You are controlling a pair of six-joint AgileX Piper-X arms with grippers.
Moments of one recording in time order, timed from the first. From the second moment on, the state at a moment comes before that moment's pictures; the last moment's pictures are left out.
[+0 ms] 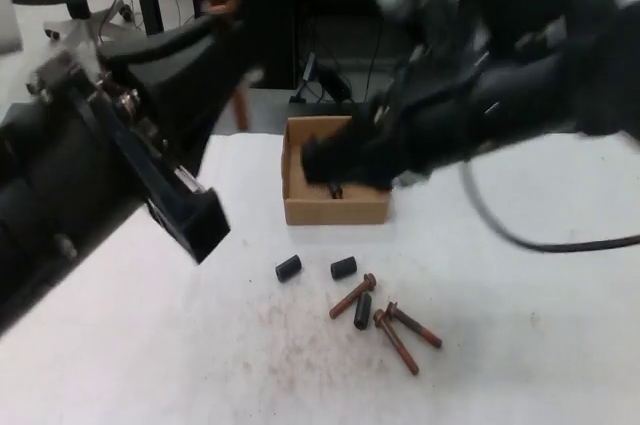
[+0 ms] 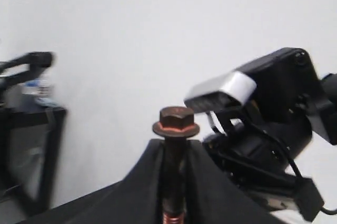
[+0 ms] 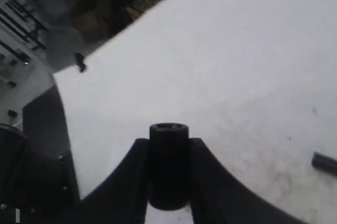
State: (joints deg) left arm -33.5 40.7 -28.4 -20.3 20.7 -13.0; right arm 34.1 72.0 -62.5 25.8 -39.9 1.5
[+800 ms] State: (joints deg) left arm -28.0 53.8 -35.1 -41.7 44.8 -38.7; right arm 44.0 65.9 -33.7 -40.0 -32.0 15.3
